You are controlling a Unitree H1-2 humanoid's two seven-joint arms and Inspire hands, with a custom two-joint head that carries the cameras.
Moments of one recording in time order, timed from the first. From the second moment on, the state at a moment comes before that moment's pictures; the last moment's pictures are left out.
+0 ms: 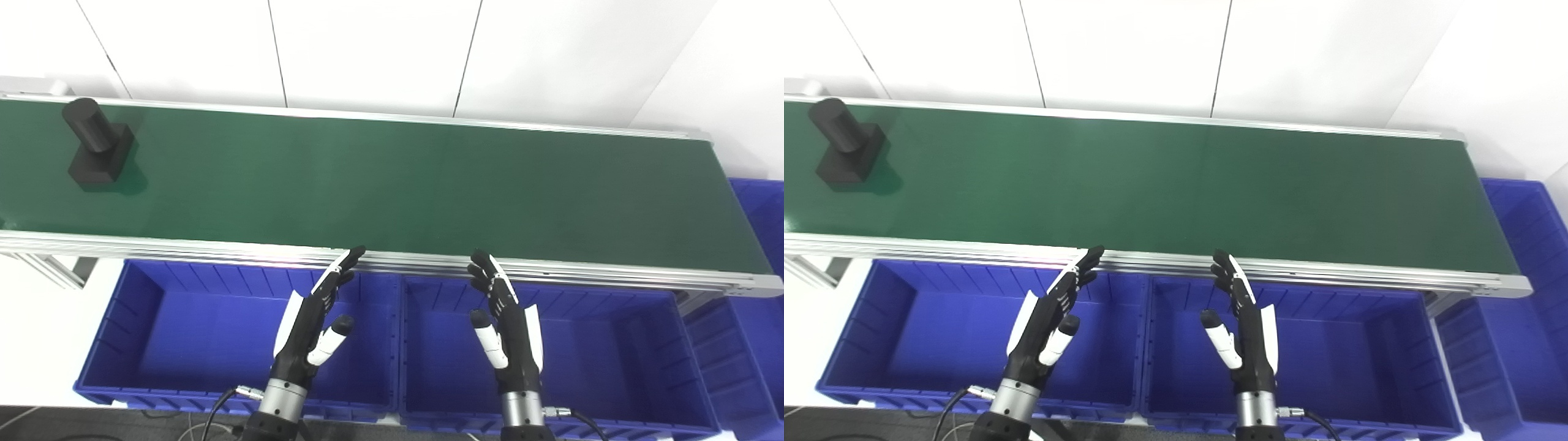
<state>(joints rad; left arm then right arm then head) 0.22 0.06 -0.39 0.12 0.15 -0.43 0.17 0.13 -0.16 0.52 0.22 -0.11 -0.44 -0.51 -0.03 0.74</state>
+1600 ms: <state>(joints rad) 0.22 0.09 -0.44 0.12 0.17 -0.43 0.27 0.09 -0.22 0.66 0.25 -0.16 -0.44 -0.59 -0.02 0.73</state>
